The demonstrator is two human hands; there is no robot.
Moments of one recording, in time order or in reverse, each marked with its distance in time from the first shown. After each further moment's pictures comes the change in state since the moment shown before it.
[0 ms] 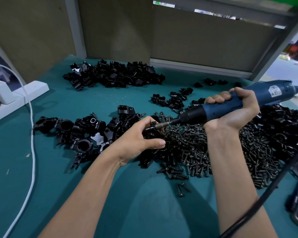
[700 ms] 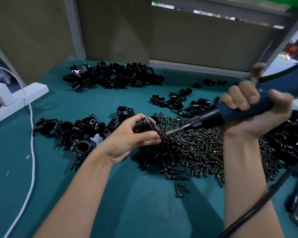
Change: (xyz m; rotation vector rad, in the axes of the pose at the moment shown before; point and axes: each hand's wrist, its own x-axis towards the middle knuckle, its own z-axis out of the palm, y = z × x) left_hand 0.001 0.000 -0.012 -0.406 -0.029 0.015; right_hand -0.005 -0.031 0.001 0.162 -0.654 0.136
